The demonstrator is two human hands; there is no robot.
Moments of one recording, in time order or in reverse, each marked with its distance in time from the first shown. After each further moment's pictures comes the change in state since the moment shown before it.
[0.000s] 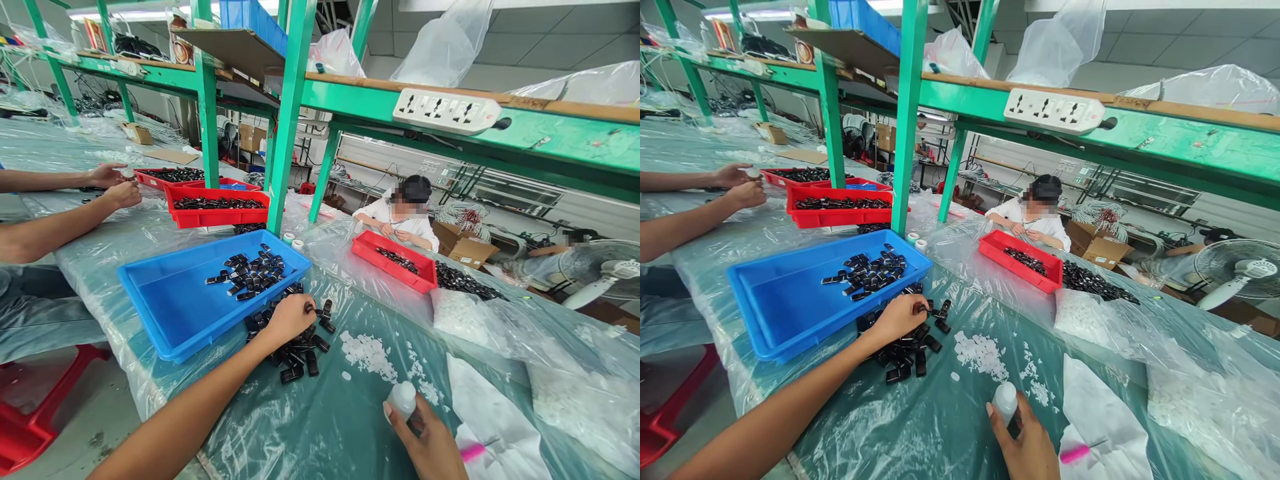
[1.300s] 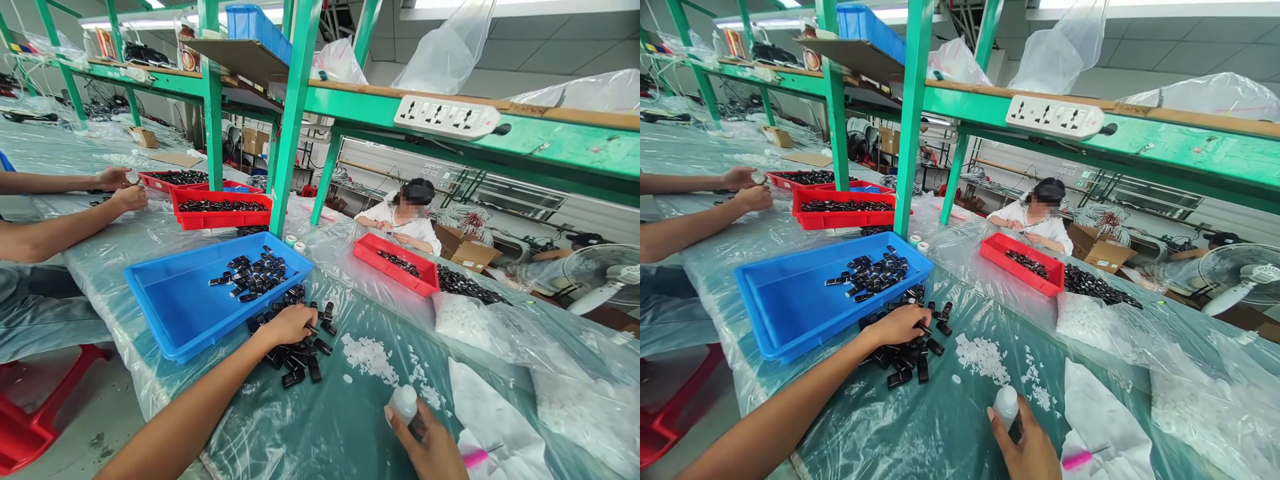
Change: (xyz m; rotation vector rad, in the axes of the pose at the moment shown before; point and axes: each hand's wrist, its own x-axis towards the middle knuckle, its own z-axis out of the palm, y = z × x) left_hand 0.002 -0.019 0.001 -0.035 -0.291 0.169; right_hand 0.001 0.003 -0.001 -0.046 -0.057 -0.012
